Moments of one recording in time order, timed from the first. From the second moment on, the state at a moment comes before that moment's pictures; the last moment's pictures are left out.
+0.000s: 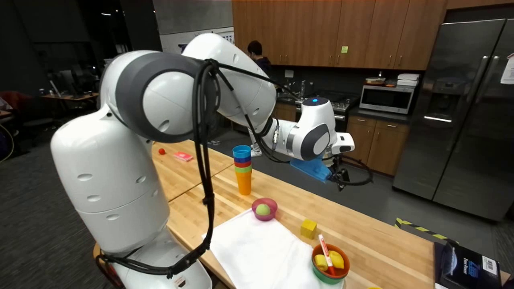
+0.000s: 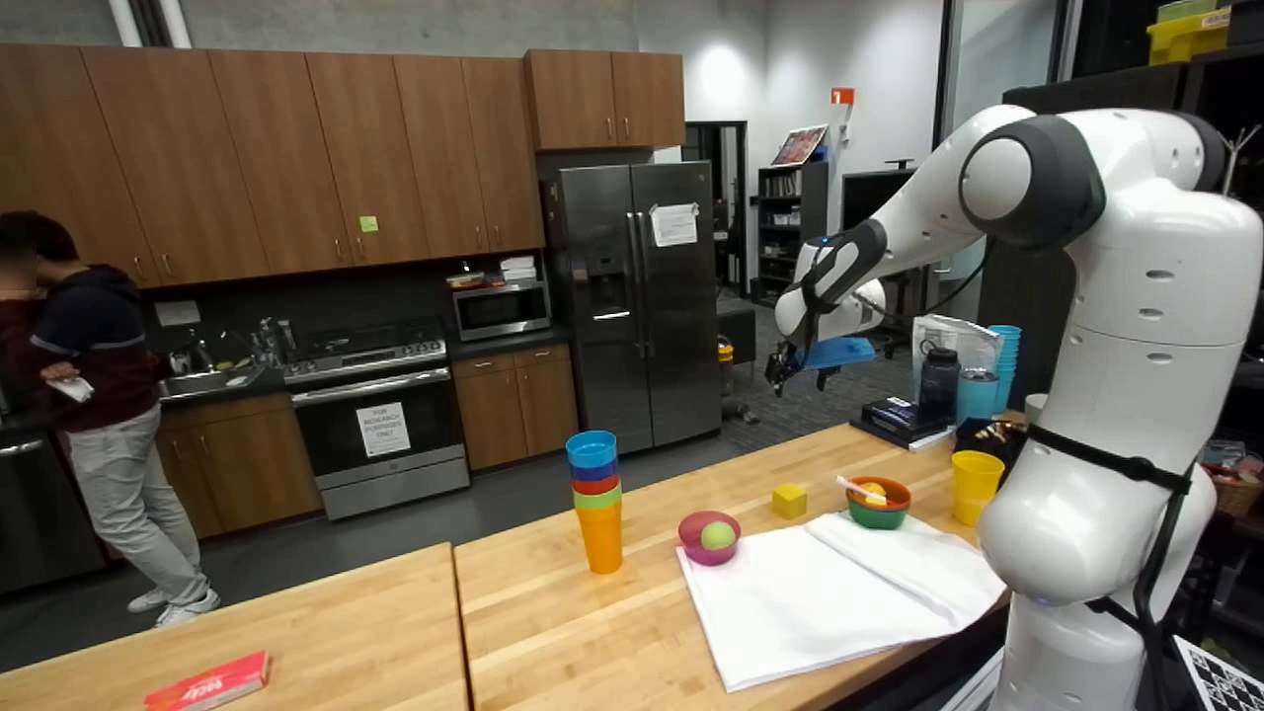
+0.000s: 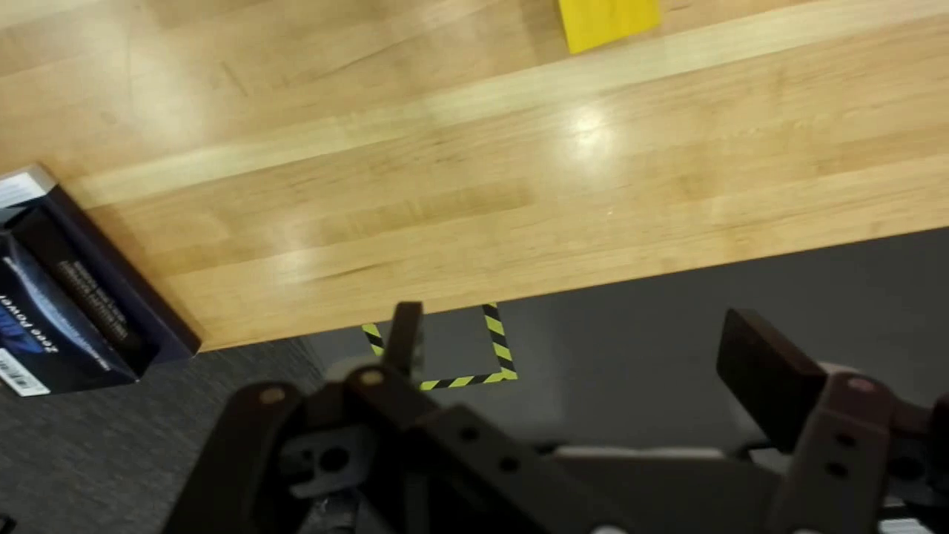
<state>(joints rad) -0.17 -0.06 -0.20 -2.32 -0.10 2.61 0.13</state>
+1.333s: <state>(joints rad) -0.17 -0.04 -0.19 -2.29 -0.03 2.37 0.27</state>
